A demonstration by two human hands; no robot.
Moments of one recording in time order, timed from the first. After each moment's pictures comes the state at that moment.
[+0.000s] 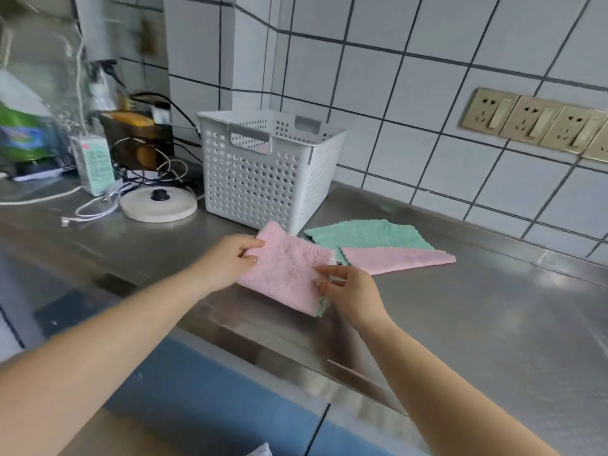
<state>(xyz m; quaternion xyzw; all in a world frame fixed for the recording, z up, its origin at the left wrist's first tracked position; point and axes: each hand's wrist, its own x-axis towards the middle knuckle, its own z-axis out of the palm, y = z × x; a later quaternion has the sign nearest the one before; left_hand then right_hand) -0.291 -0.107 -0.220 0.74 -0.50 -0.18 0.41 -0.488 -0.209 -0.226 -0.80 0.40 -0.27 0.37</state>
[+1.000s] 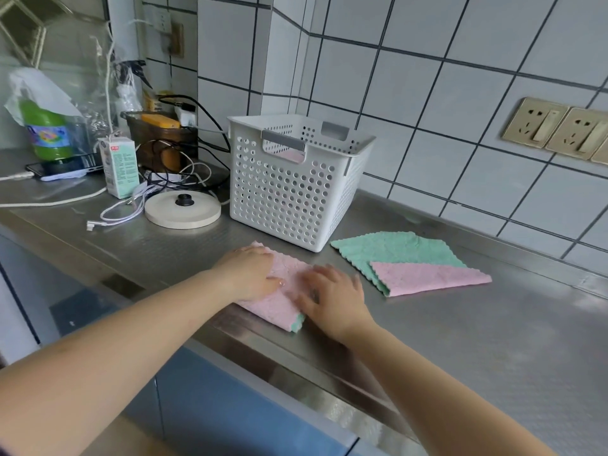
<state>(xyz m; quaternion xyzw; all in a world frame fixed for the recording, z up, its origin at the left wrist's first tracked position) -0.246 -0.126 -0.232 0.81 -0.58 -0.03 0.03 -0.414 -0.212 -0.248 -0.94 0.31 -0.11 0.08</state>
